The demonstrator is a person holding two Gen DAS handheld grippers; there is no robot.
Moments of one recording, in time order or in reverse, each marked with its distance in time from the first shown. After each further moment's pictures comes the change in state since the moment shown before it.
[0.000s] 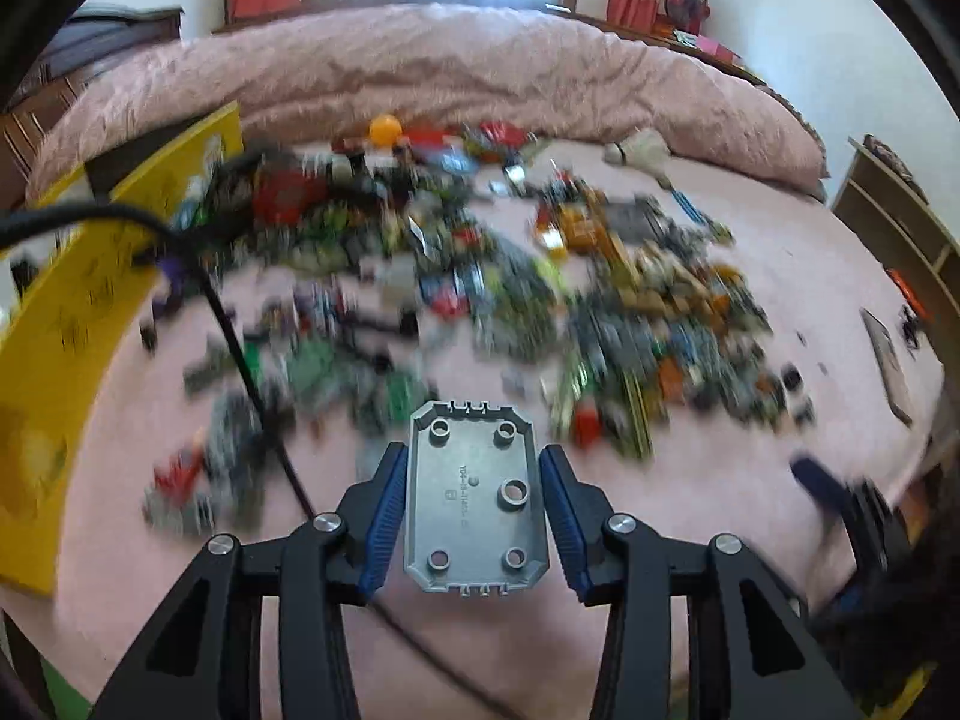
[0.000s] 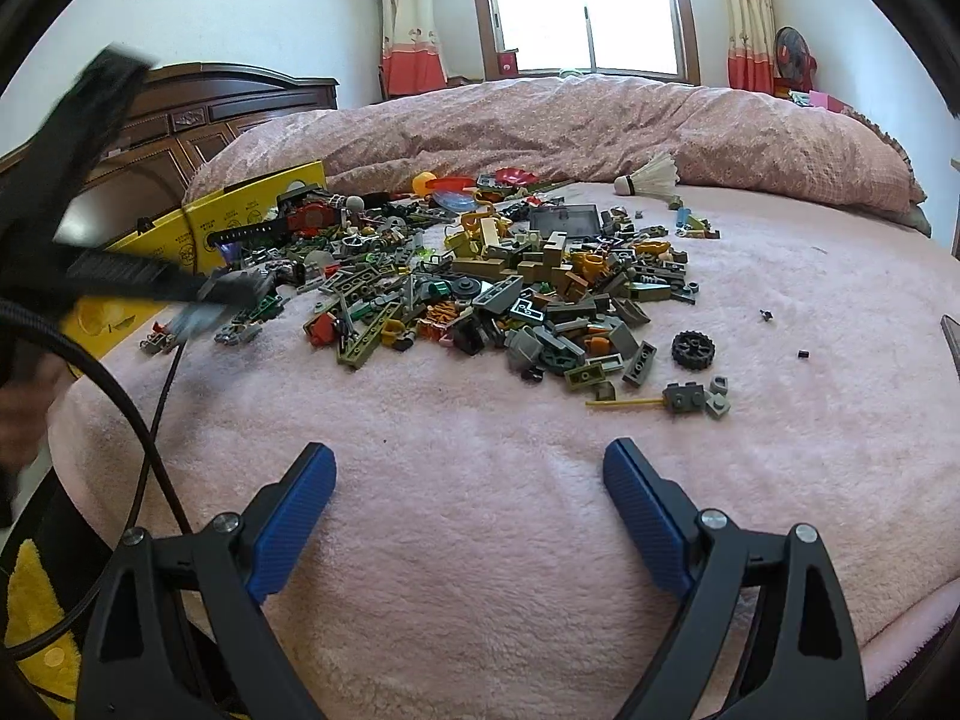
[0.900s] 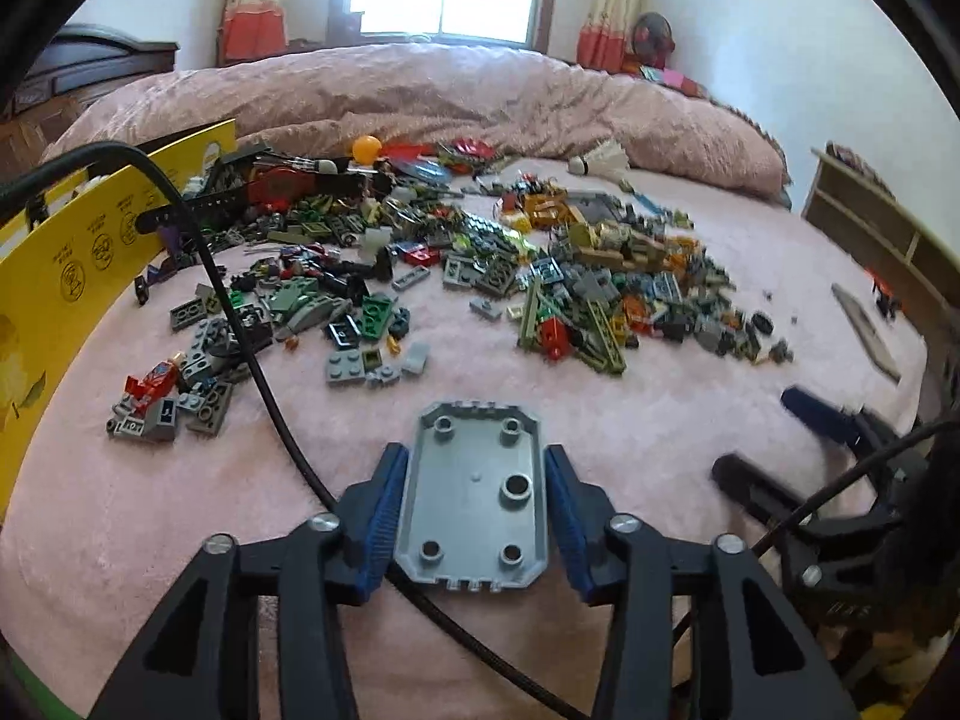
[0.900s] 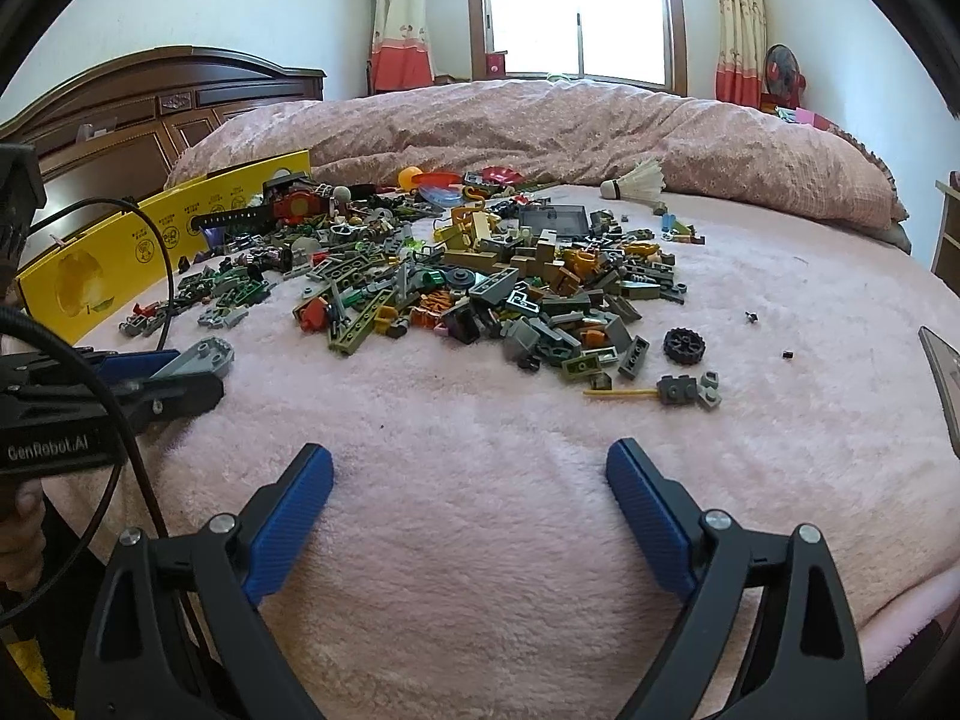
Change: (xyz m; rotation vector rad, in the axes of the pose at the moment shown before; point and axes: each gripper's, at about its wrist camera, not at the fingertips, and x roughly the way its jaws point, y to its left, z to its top) left arm -0.002 -0.002 -0.055 0.022 -0.156 -0.036; right arm 0.002 0.012 -0.005 -0.033 -0.002 -0.071
